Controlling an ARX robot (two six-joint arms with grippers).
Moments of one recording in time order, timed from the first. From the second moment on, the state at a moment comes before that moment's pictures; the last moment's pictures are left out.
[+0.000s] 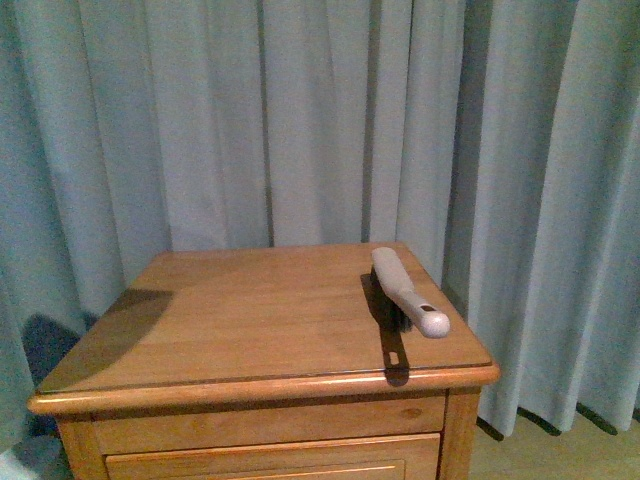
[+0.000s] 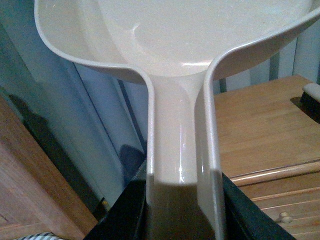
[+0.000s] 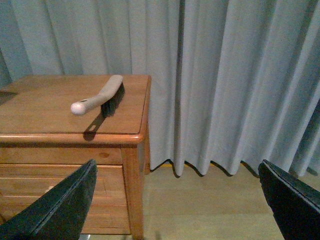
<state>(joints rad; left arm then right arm) -0.23 0.47 0.51 -0.02 -0.23 0.29 0.00 0.00 0.02 0.00 0.00 0.00</state>
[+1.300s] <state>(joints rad) -0.23 0.47 0.49 -0.03 -0.22 0.25 0.25 1.59 1.19 -0.12 0.25 0.34</state>
